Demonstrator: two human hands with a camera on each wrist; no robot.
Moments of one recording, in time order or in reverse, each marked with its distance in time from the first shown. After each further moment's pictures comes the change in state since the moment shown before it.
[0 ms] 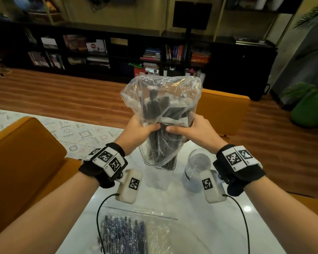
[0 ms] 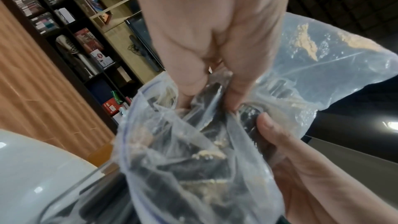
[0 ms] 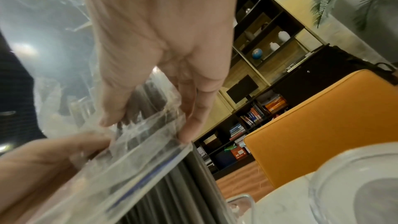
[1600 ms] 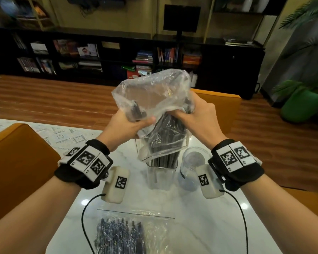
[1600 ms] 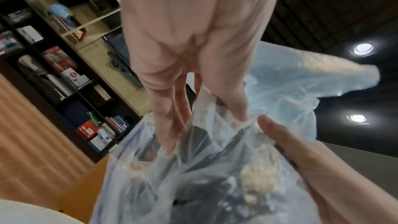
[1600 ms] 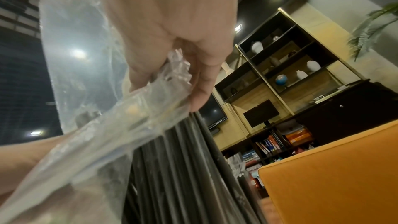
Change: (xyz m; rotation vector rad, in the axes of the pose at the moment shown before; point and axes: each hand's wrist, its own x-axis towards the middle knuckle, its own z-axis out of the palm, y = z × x) left_hand -0.017 0.030 -0.015 0.248 -0.048 0.064; right_hand -0.008 -0.022 -0.010 -0.203 0.404 -0.253
